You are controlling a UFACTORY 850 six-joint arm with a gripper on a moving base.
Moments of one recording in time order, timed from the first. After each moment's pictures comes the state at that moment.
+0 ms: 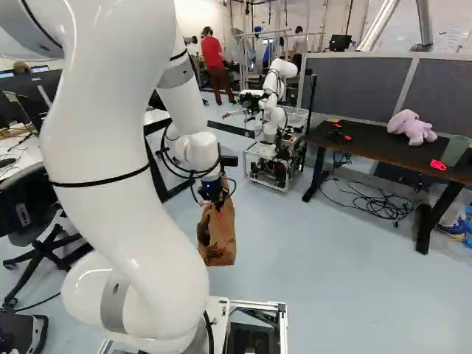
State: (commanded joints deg) arm -0.1 -12.4 -34.4 13.8 -13.6 -12.6
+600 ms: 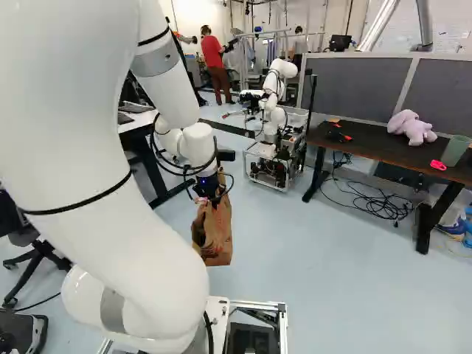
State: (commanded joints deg) arm -0.1 -3.1 -30.9 11.9 -18.7 -12.6
